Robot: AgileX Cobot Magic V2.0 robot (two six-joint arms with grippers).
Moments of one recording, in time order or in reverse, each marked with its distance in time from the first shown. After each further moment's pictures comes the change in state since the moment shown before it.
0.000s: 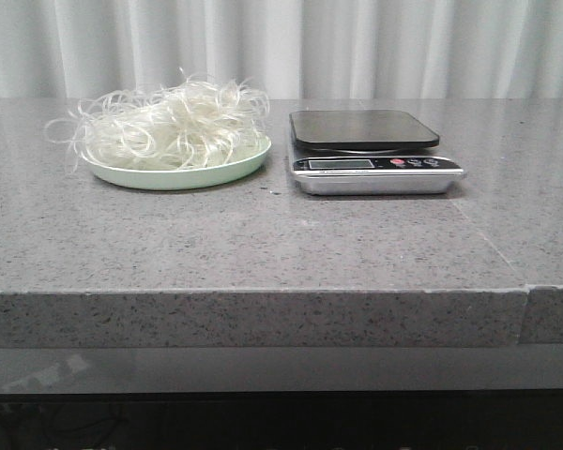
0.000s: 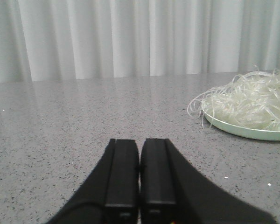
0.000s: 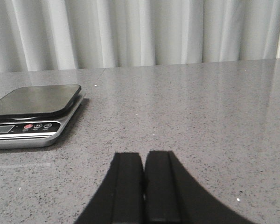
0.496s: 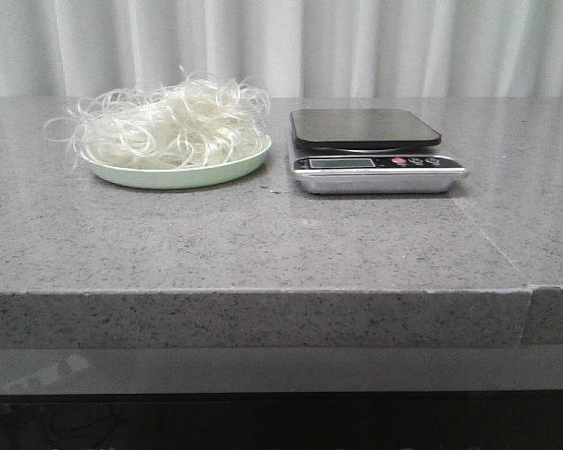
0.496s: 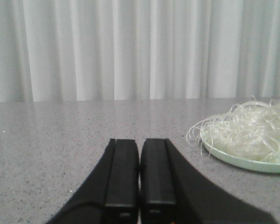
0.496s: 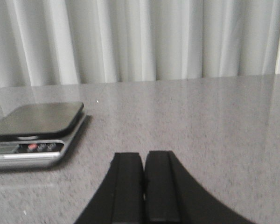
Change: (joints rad) left arm 0.000 0.000 -0.051 -0.037 -0.053 0.000; right arm 0.000 0.000 -0.081 0.000 0.027 0.000
